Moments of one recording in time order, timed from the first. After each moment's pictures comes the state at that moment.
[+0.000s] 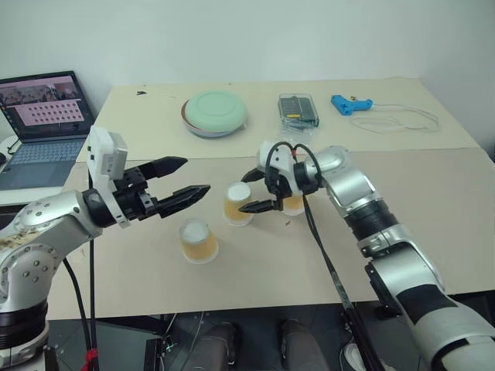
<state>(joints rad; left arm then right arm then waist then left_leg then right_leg) -0.31 0.82 0.33 -0.49 -1.02 0.81 -0.66 -1.02 -0.38 0.34 0.49 0.08 0.26 1.24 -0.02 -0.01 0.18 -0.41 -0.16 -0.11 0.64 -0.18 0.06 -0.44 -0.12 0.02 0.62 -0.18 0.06</state>
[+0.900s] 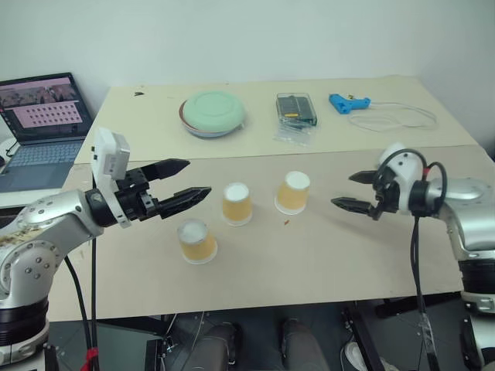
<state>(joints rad) -0.32 0.83 0.31 -0.46 -1.02 0.81 -0.69 -0.53 -0.80 -0.05 0.03 0.22 0.56 1.04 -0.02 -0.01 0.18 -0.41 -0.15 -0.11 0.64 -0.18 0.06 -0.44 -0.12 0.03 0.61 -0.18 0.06</state>
